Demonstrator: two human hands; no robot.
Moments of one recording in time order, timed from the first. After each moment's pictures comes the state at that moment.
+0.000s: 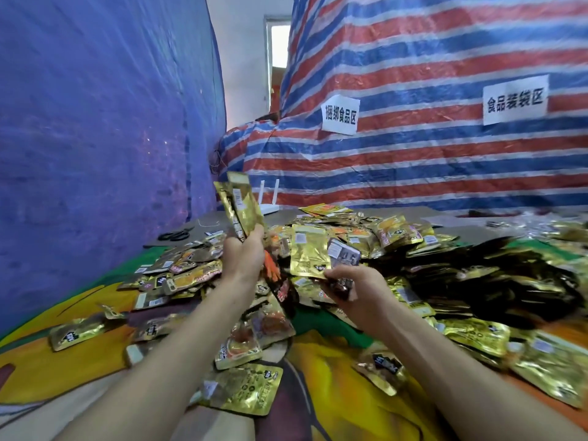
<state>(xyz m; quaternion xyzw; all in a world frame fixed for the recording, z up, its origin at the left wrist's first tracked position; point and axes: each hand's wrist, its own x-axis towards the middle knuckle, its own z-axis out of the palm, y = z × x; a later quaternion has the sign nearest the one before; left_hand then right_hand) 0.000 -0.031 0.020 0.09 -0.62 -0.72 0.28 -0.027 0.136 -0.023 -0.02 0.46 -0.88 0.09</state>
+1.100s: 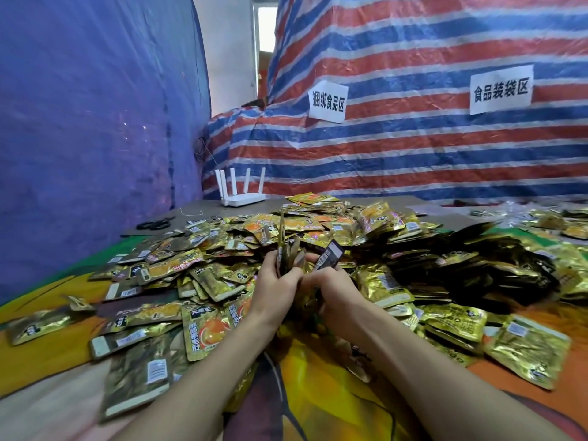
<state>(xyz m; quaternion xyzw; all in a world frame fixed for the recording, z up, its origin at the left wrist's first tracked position) -0.018 0.020 -0.059 -0.04 -0.69 -0.70 0.19 -0.028 0.127 -0.044 -0.04 0.55 -0.83 0.11</state>
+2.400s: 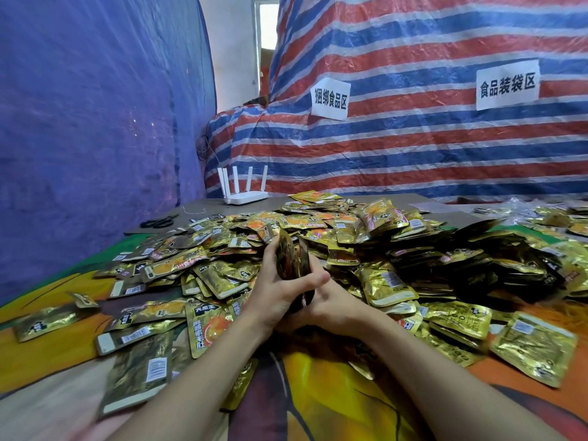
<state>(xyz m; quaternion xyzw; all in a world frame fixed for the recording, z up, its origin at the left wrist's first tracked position) -0.006 0.010 -0.059 -0.11 -0.68 -0.71 0.14 -0.035 0.142 -0.065 -0.34 0.75 -0.56 0.06</state>
